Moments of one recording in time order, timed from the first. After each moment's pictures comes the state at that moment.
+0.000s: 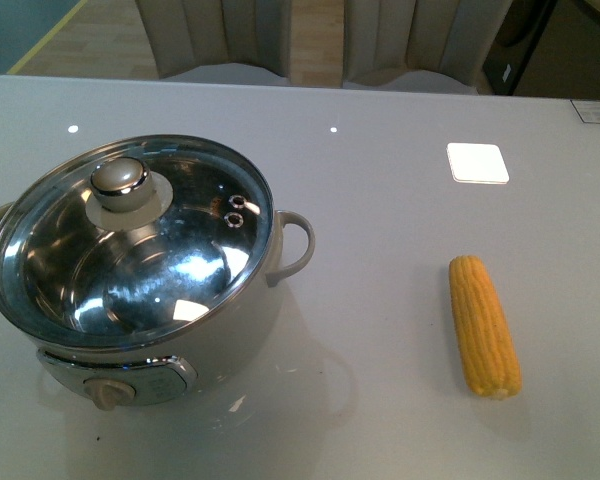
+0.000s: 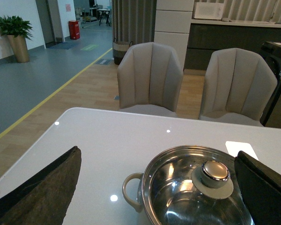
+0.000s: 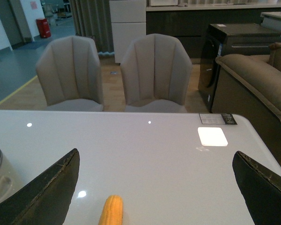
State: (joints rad) left arm 0.00 0.01 0.01 0.00 0.00 -0.01; right arm 0.00 0.01 0.03 0.00 0.00 0.00
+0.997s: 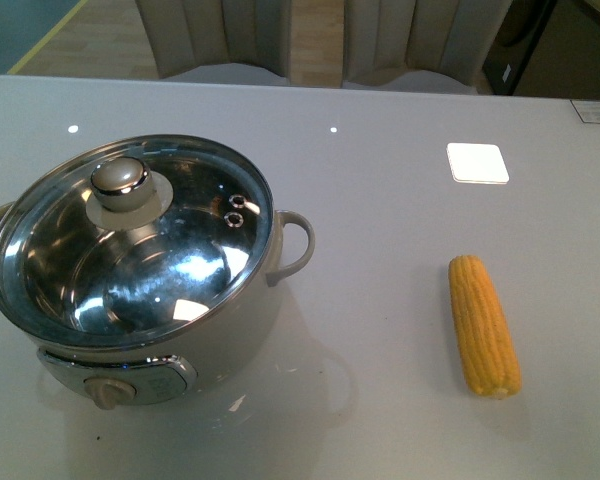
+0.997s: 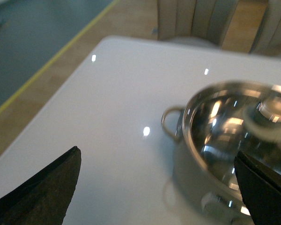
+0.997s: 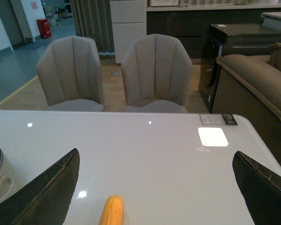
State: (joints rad) left arm -0.06 0.22 0.12 -0.30 -0.24 -0.05; right arm 0.00 0.01 0.03 0.00 0.00 0.00
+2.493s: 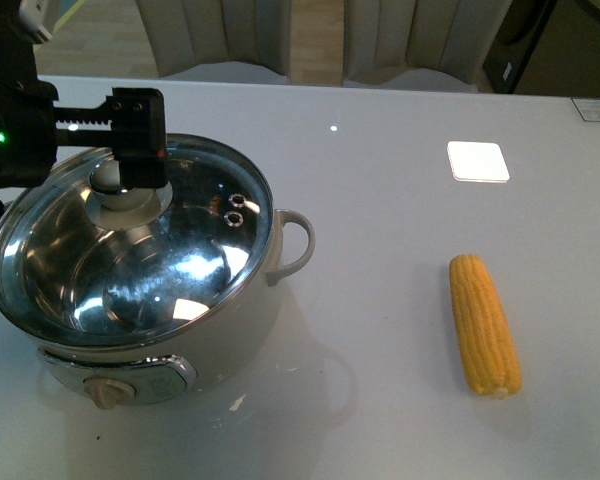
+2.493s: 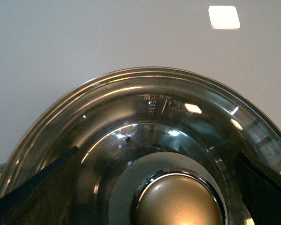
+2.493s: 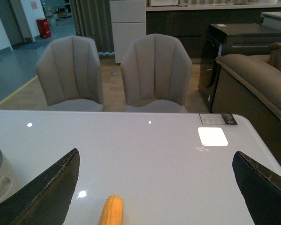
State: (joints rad) left arm -0.28 1.85 0.70 0.52 -0.07 -0.12; right arm 0.00 0.01 0.03 0.00 0.00 0.00
